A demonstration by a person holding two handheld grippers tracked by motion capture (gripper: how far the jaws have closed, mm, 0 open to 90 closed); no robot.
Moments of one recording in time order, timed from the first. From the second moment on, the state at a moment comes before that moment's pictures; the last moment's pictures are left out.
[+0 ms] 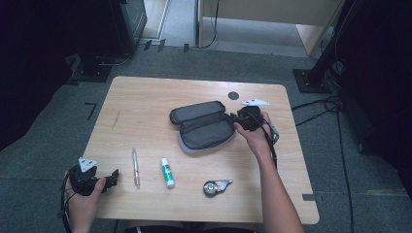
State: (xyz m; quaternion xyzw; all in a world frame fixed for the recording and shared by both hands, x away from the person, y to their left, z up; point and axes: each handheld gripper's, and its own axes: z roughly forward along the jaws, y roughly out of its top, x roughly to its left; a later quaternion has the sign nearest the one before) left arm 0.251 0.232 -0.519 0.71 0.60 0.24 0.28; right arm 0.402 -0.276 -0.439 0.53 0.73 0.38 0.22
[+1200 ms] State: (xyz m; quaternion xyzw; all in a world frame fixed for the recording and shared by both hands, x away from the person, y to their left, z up) left arm 0.251 0.232 -0.519 0.71 0.60 0.24 0.28; right arm 0.431 -0.257 -0.478 0.62 0.72 0.28 0.15
